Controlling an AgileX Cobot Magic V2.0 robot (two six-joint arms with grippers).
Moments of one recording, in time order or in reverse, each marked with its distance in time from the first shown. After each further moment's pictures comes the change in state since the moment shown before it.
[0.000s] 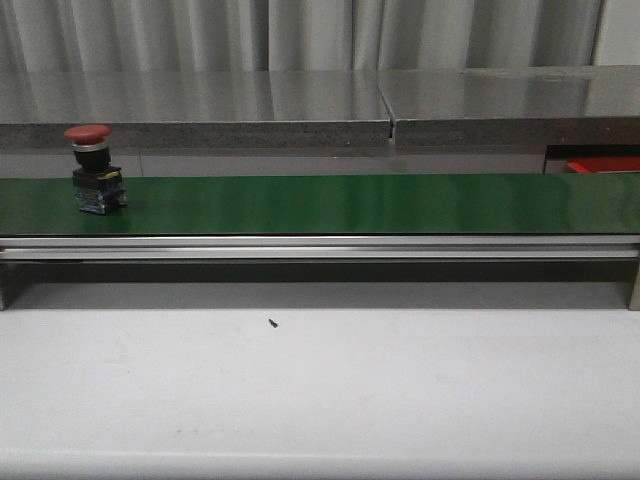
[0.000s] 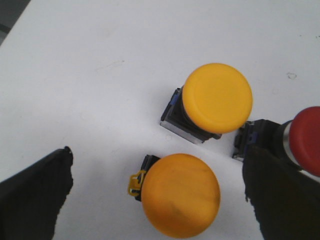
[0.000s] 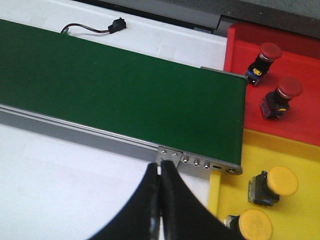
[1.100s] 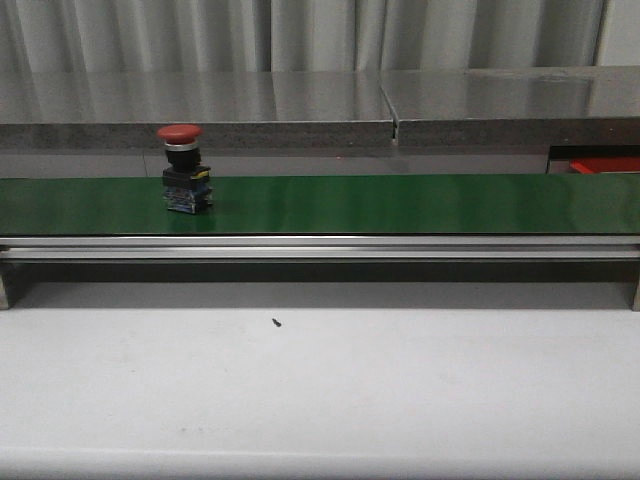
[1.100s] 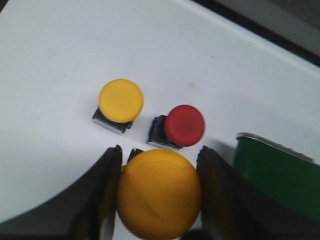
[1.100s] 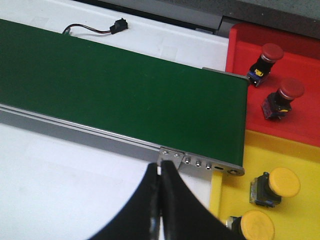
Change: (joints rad) left arm -0.004 -0.176 -0.020 -0.121 0.206 0.000; right arm 0.000 0.000 0.000 0.000 0.000 0.000
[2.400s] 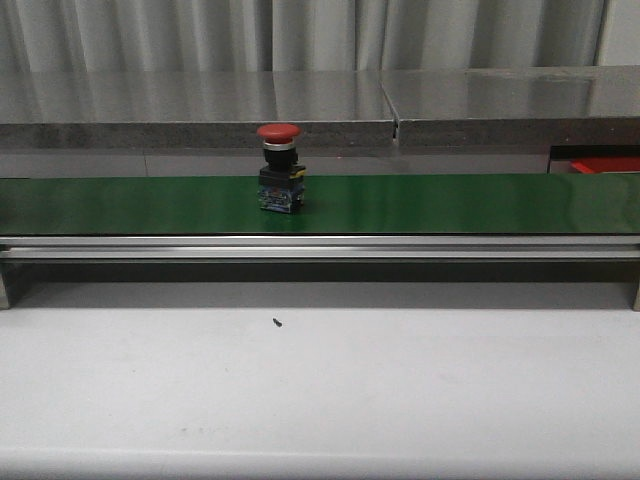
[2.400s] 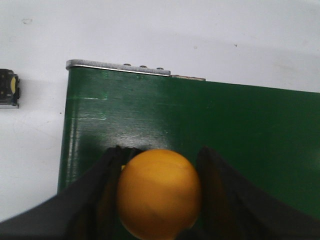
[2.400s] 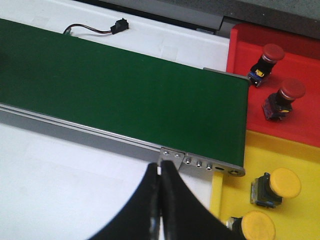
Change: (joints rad) left arm -0.288 -0.086 0.147 0.059 0.029 -0.001; right arm 0.000 0.000 0.000 0.000 0.000 0.000
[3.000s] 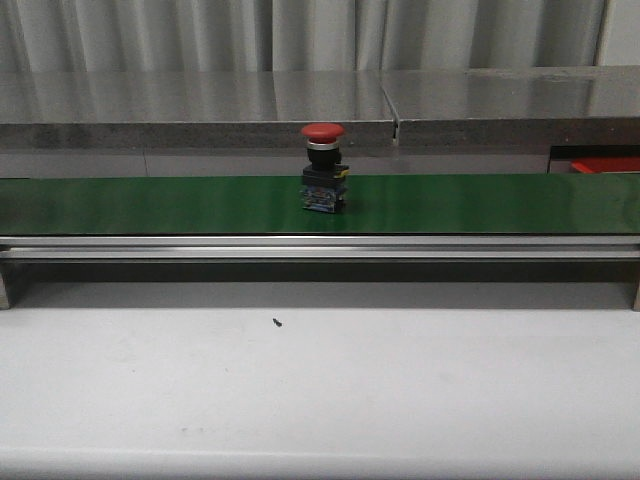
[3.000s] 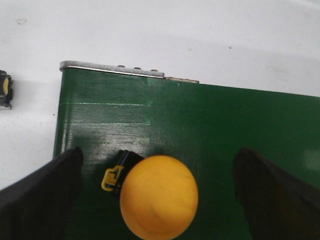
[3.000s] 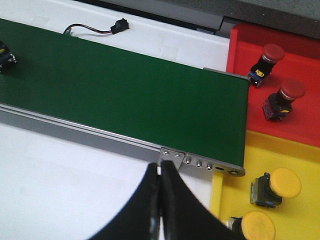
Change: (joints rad) left arm 0.000 0.000 0.000 -0.031 0.004 0.000; right arm 0.001 0.000 0.000 0.000 0.000 0.000
